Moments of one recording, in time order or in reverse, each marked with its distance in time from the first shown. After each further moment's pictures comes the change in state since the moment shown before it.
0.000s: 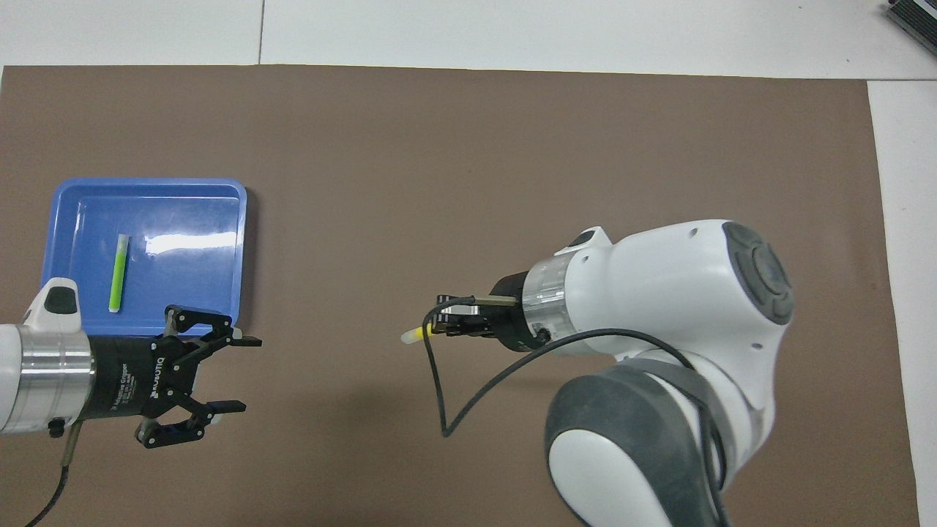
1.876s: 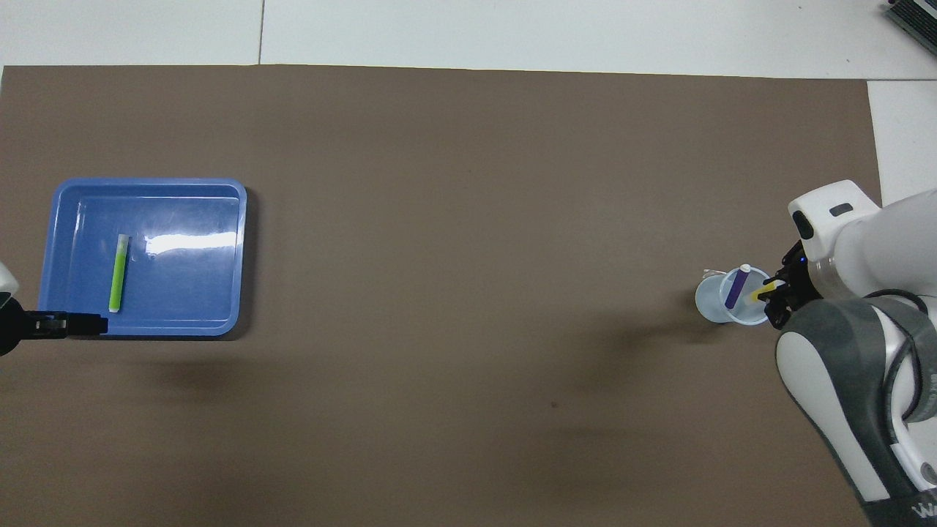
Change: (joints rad) left arm 0.268 0.263 0.007 0.051 0.519 0.332 1.323; right arm -0.461 -0.062 -0.007 -0.188 -0.720 -0.039 -1.325
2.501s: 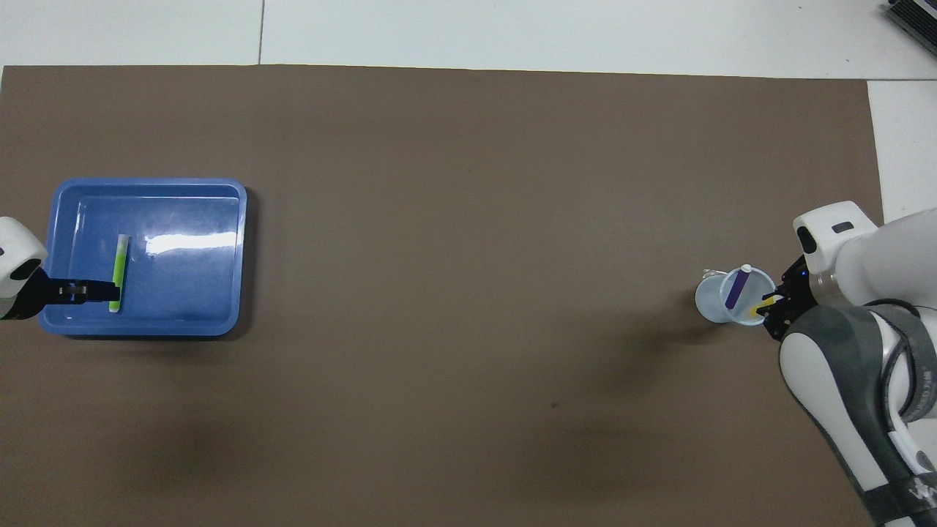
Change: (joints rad) left arm 0.014 0.211 0.000 0.069 0.029 0.169 0.004; right arm -0.045 0.000 0.000 -0.081 0.039 0.055 0.000
